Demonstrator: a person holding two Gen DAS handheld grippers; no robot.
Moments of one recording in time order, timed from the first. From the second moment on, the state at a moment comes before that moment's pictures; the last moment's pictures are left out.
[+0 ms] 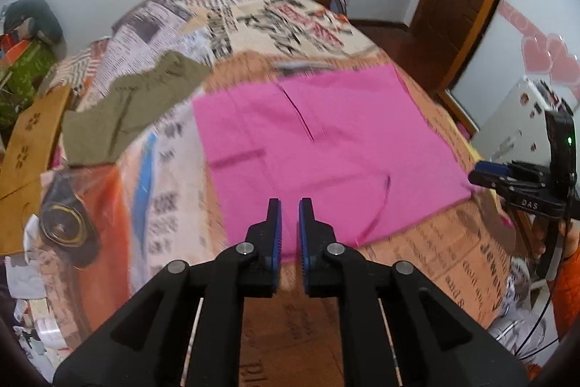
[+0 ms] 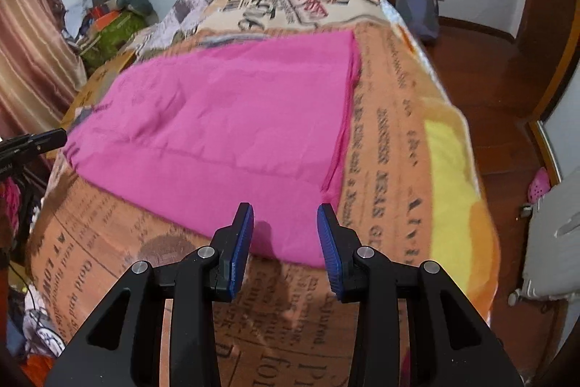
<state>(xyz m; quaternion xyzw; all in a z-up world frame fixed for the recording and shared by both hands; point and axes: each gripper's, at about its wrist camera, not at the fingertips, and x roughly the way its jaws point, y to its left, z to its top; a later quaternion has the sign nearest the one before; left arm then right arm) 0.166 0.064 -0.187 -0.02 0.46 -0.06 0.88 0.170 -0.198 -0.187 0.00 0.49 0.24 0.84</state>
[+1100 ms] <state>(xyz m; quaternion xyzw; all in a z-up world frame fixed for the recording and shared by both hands) 0.320 0.129 -0.248 -0.05 0.50 0.00 0.86 0.360 -0.170 -0.231 -0.01 0.48 0.21 0.85</state>
